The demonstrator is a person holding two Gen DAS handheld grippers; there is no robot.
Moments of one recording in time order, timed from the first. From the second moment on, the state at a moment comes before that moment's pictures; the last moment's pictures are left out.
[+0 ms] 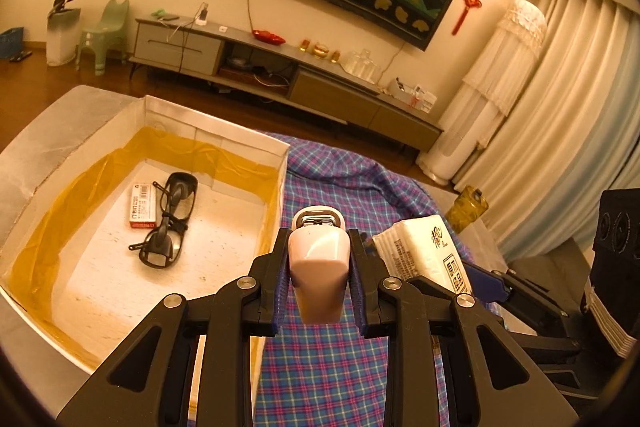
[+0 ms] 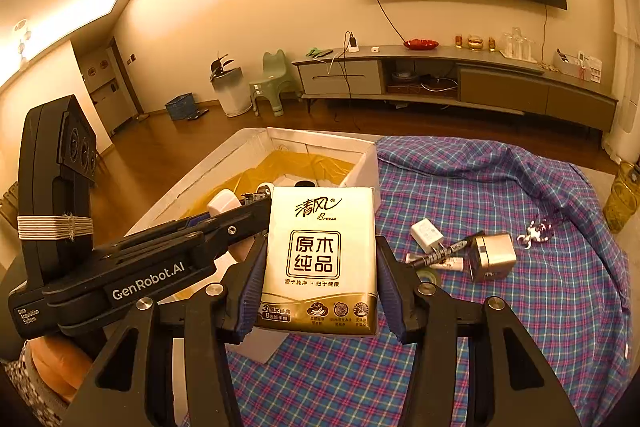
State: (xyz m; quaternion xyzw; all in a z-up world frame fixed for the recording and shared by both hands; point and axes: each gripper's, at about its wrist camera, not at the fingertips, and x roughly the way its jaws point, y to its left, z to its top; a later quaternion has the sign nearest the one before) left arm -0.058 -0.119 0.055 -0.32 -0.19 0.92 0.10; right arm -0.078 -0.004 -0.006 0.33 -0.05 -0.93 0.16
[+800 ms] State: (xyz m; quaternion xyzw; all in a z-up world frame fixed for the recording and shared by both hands) left arm -0.073 -0.180 0.051 -0.32 -0.28 0.90 0.09; right arm -0.108 -0.031 0.010 0.33 -0.03 -0.92 0.18
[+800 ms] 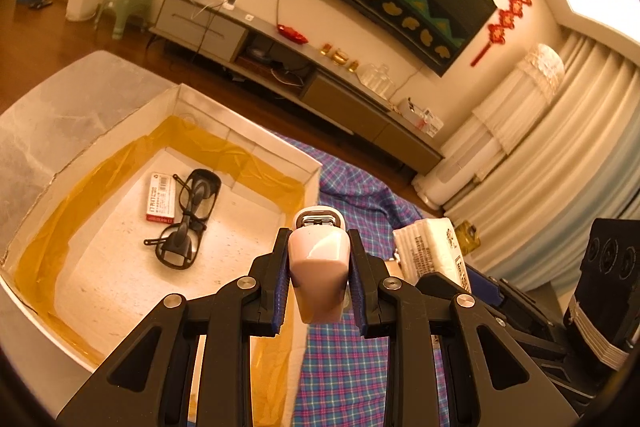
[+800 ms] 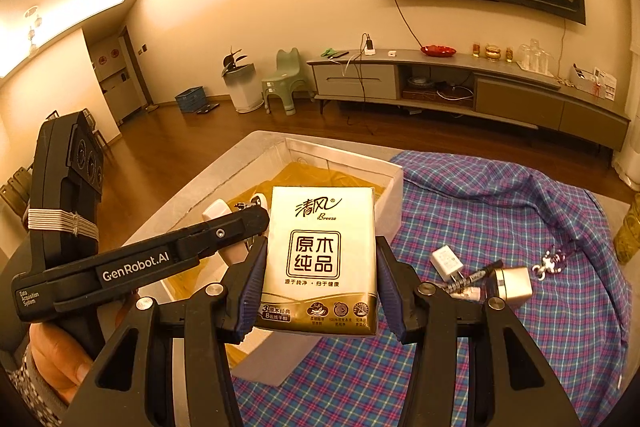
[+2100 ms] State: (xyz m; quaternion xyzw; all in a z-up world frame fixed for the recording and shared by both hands) left arm -0.114 -0.201 -0.015 -0.43 -0.35 0.83 0.03; right arm -0.220 -0.078 -0.023 0.41 0.03 -0.89 0.22
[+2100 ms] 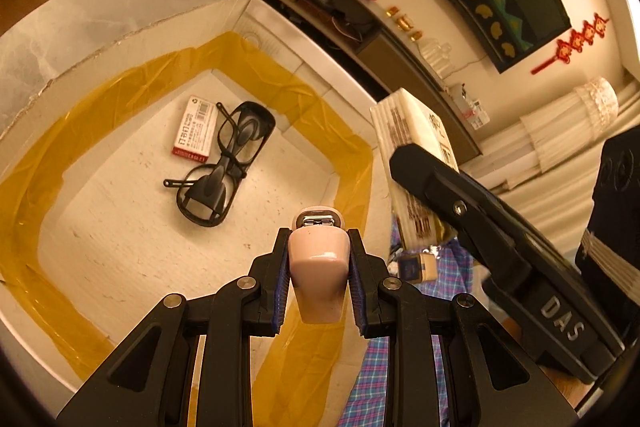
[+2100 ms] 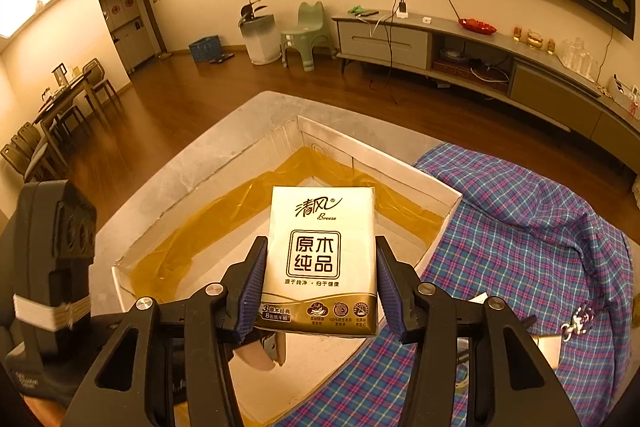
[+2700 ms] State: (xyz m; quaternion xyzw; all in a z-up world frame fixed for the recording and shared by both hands) left arm -0.124 -0.191 -0.024 -0.45 -0.34 0.83 0.02; right arm -0.247 -0.087 -0.039 0.44 0.07 -0.87 0.22
